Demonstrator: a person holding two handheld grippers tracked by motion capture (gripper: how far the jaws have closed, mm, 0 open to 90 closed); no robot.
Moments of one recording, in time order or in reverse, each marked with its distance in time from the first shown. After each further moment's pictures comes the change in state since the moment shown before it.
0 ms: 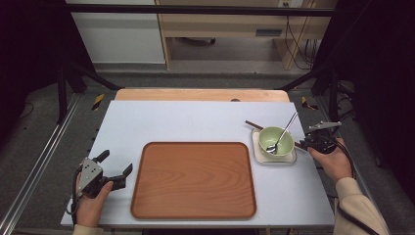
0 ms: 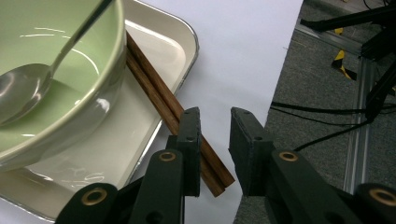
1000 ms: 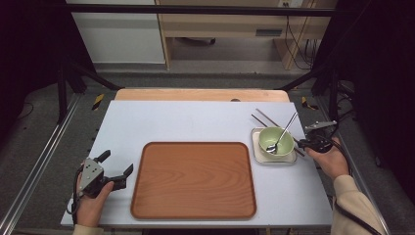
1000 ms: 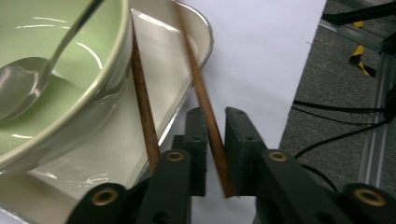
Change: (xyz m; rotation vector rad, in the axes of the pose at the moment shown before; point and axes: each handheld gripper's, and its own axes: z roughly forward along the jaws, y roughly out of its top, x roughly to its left) left arm -0.001 0.000 0.001 0.006 -0.009 0.005; right arm 0.002 0.001 0.013 0.030 0.055 -0.010
